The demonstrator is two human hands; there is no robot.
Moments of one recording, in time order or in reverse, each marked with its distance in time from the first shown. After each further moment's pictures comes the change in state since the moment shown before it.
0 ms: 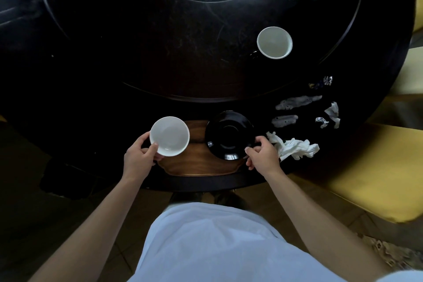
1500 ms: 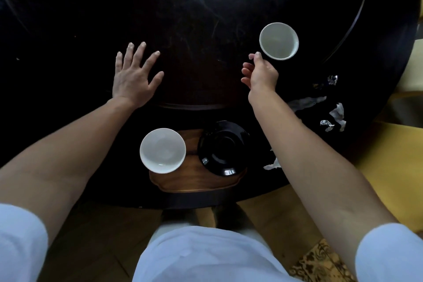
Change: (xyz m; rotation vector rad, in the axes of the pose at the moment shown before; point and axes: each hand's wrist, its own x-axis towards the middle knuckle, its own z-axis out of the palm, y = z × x) left_hand 0.203 0.122 0.016 0.985 0.018 0.699; right_hand 0.140 -0.183 0.003 0.713 0.337 0.054
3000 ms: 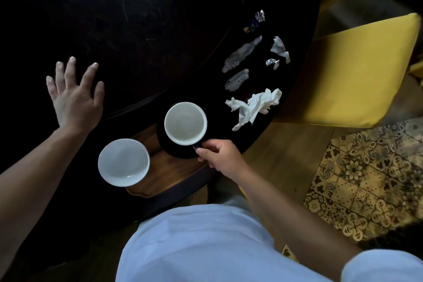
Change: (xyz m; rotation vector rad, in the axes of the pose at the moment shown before) left_hand 0.000 0.045 0.003 -0.059 0.026 0.142; right_hand -0.161 0.158 -0.144 -0.325 -0.335 0.087
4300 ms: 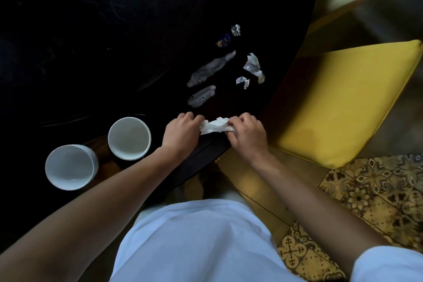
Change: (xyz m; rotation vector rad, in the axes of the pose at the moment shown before) left_hand -0.069 0.327 0.076 0.048 -0.400 0.235; right_hand 0.070 0.021 -0.218 -1.036 0.292 -0.432
